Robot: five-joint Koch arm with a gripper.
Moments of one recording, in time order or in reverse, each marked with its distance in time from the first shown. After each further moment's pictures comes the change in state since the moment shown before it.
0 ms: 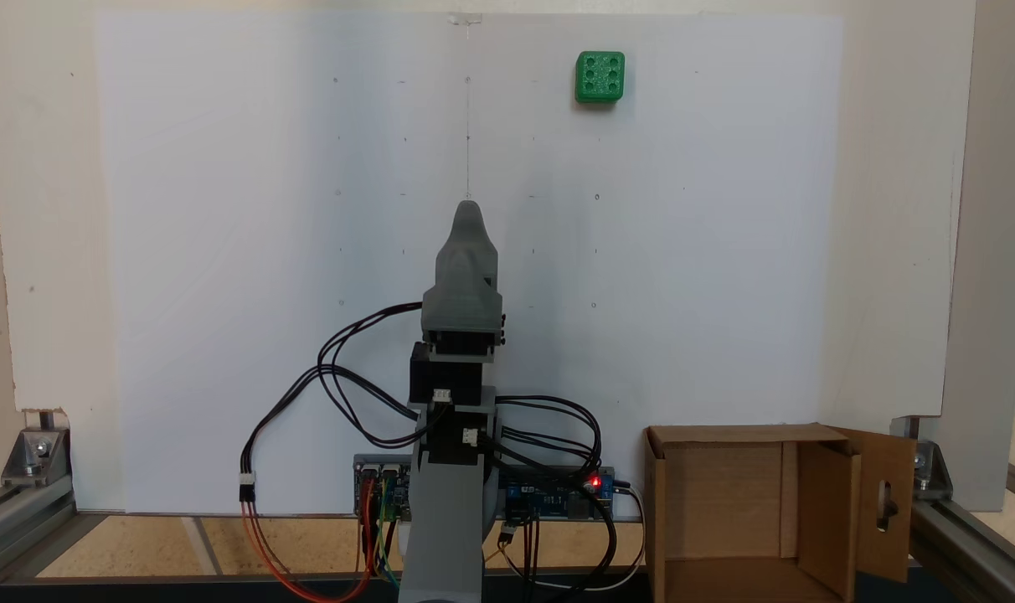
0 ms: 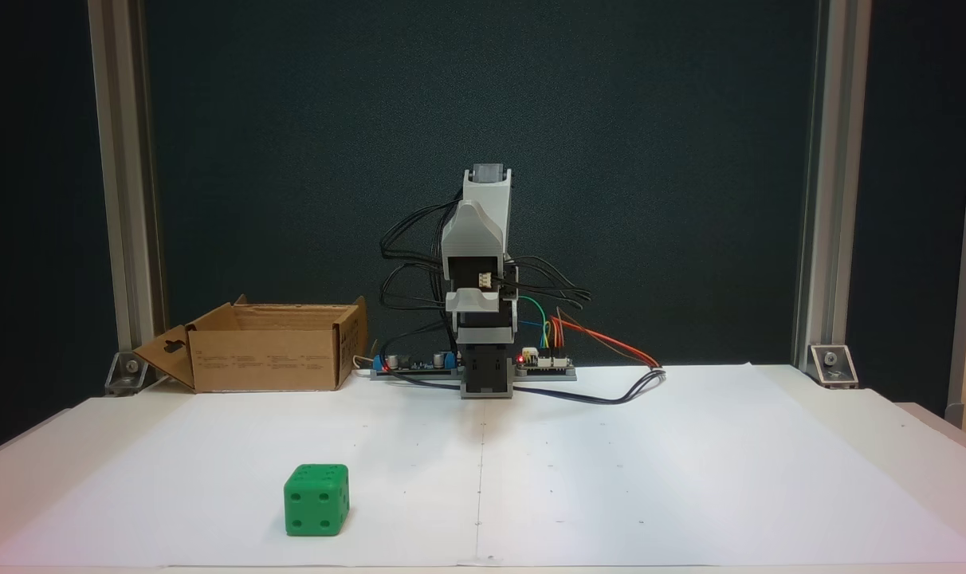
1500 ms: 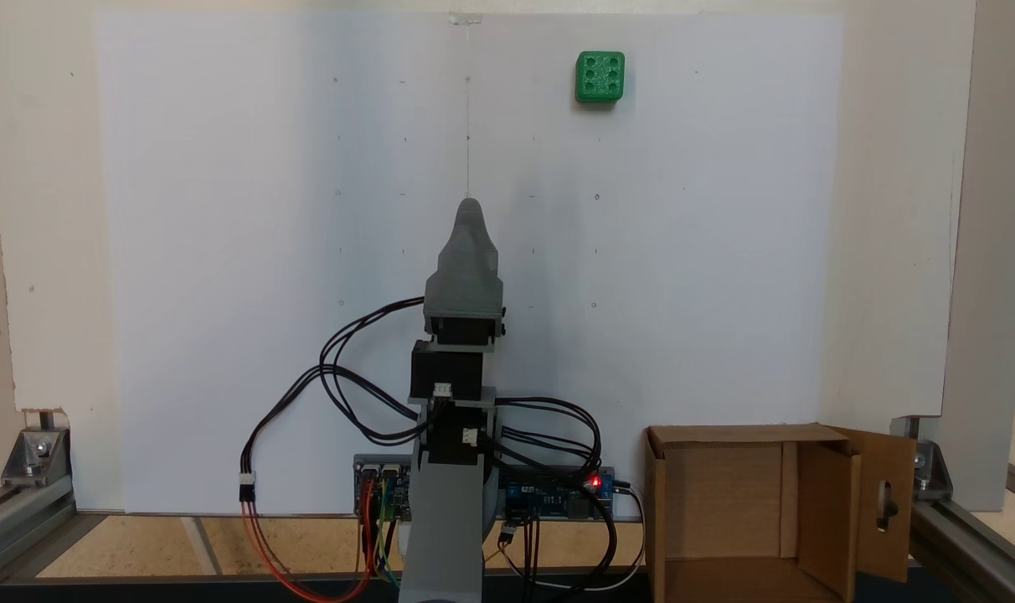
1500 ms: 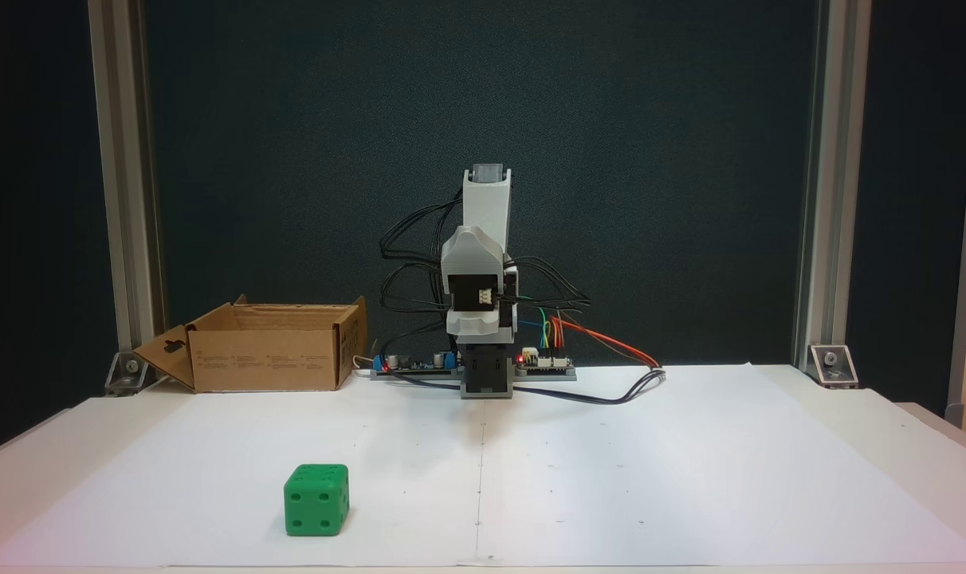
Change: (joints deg) arm -0.2 0.0 0.0 8.3 0.0
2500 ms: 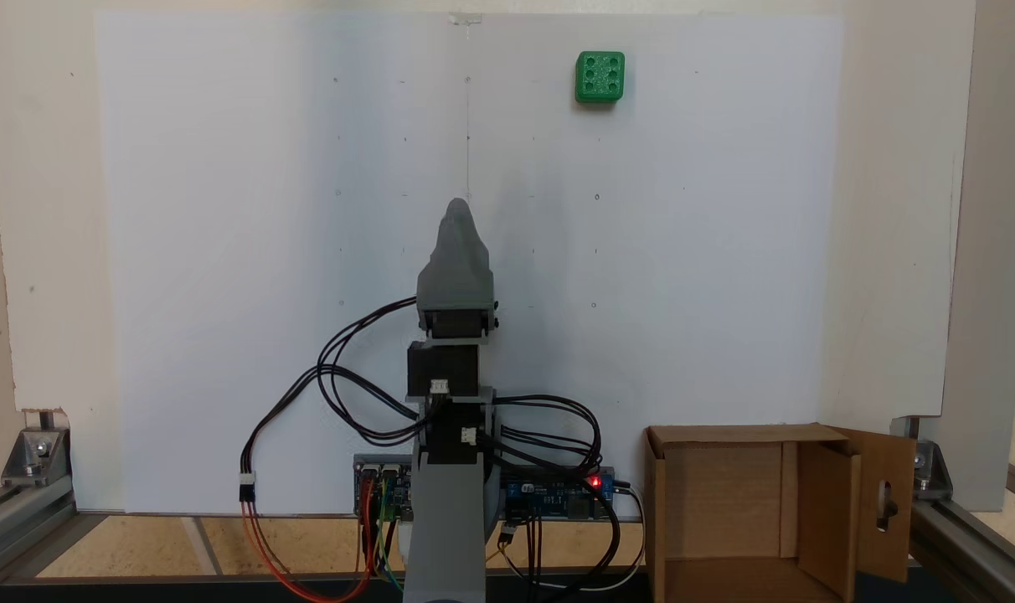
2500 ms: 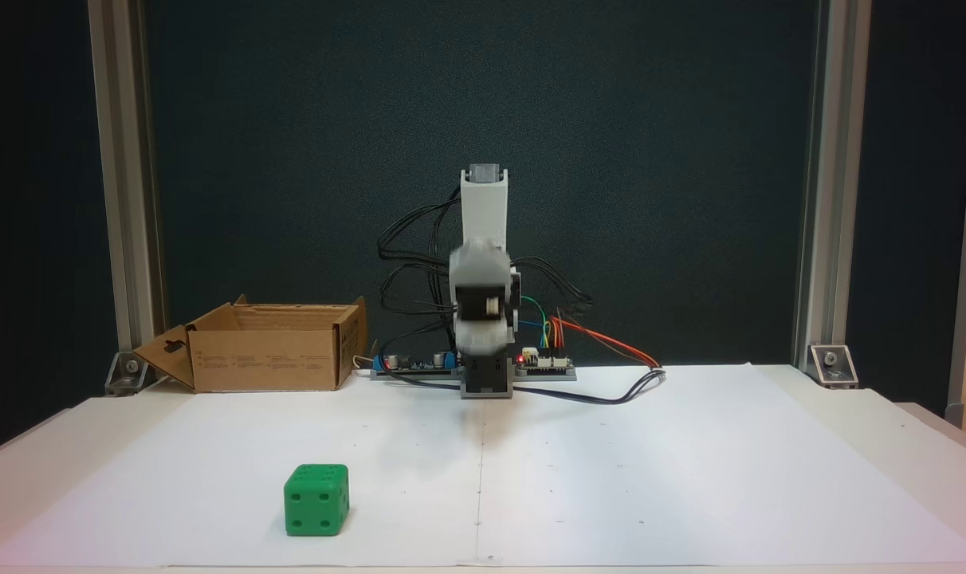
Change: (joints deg) arm -2.8 0.0 -3.1 9.1 0.0
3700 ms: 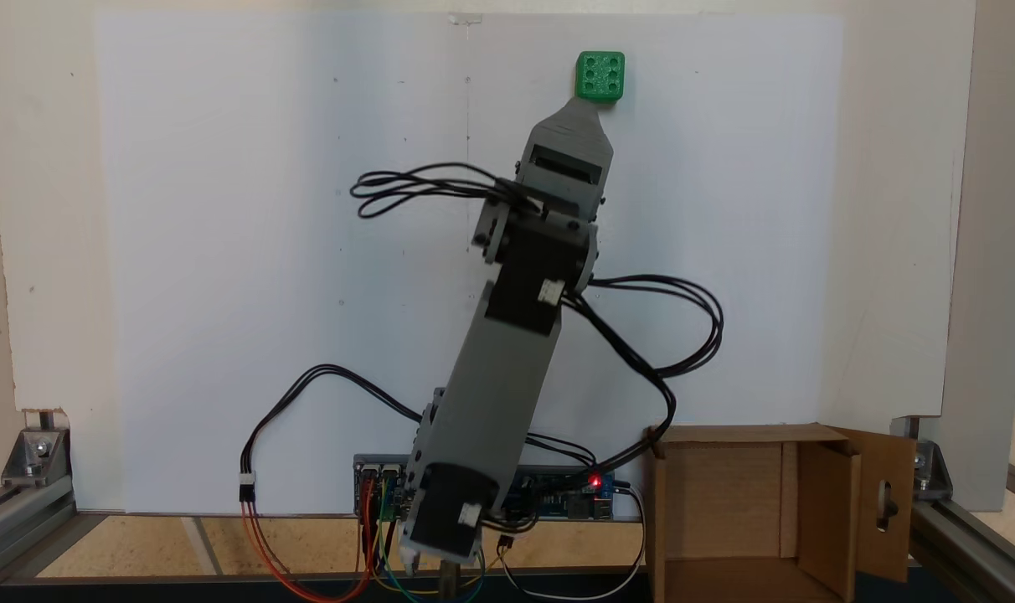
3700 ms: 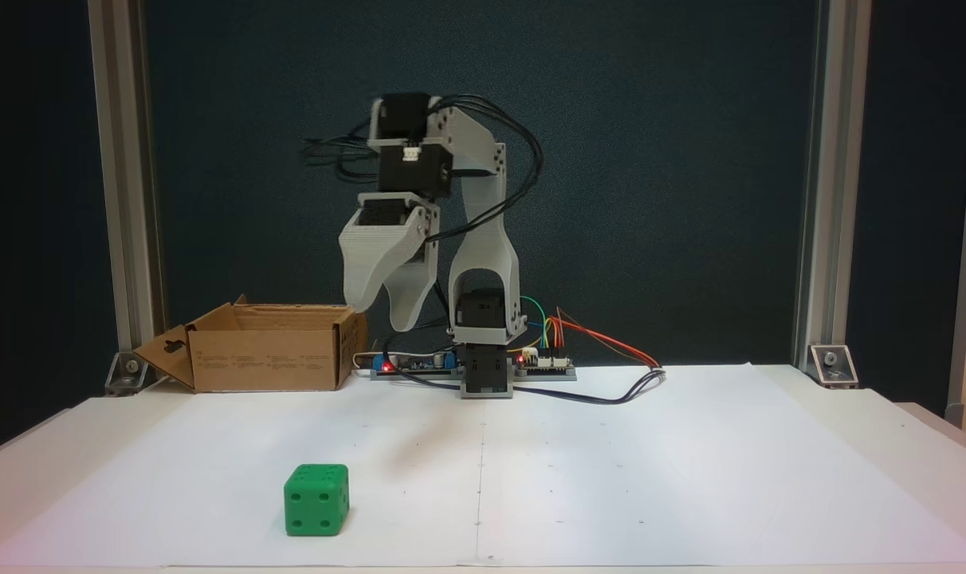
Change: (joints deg) arm 18.6 -45.9 -106.0 133.7 -0.5
